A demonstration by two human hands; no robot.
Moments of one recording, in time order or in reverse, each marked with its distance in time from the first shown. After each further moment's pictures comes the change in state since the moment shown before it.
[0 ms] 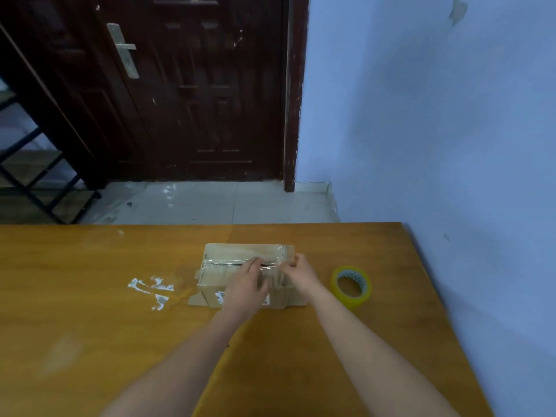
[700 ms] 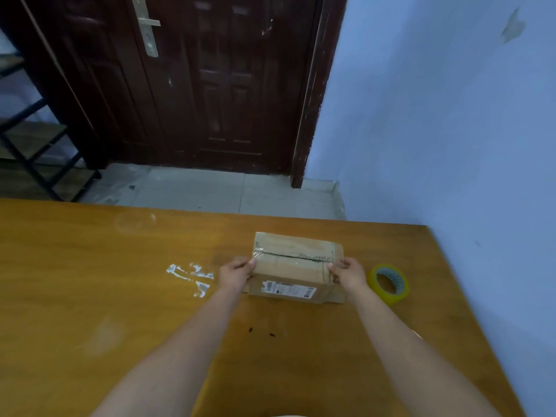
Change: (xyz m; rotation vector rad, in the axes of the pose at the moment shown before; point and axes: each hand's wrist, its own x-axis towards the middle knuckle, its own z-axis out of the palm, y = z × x) left_hand 0.005 -0.126 -0.050 -1.205 0.056 -0.687; right_hand -0.005 0.007 0.031 0.053 0.308 0.195
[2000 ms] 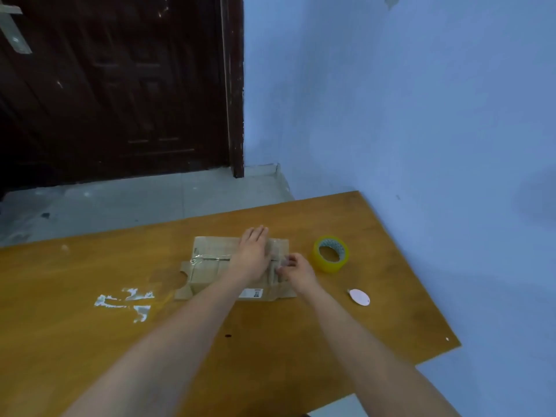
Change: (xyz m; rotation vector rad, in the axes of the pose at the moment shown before) left_hand -0.021 0.012 0.141 1.443 -0.381 0.811; right_hand -0.033 0.020 -0.014 0.010 -0.012 -0.023
